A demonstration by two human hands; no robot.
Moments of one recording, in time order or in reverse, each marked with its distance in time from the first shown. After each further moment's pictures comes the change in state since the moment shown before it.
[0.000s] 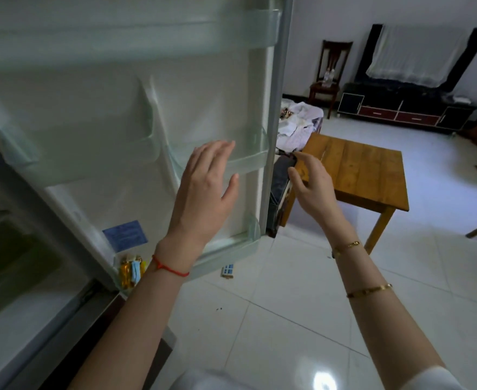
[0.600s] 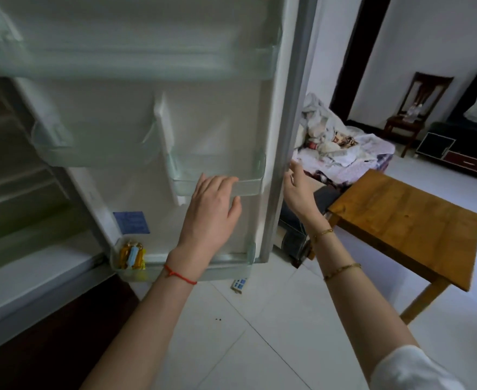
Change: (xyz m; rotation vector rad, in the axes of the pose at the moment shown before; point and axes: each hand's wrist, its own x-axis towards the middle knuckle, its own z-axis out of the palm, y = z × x) left_hand 0.020 0.046 0.063 0.252 -0.049 -0.332; right_hand 0.107 0.036 0.027 0.292 -0.334 0.004
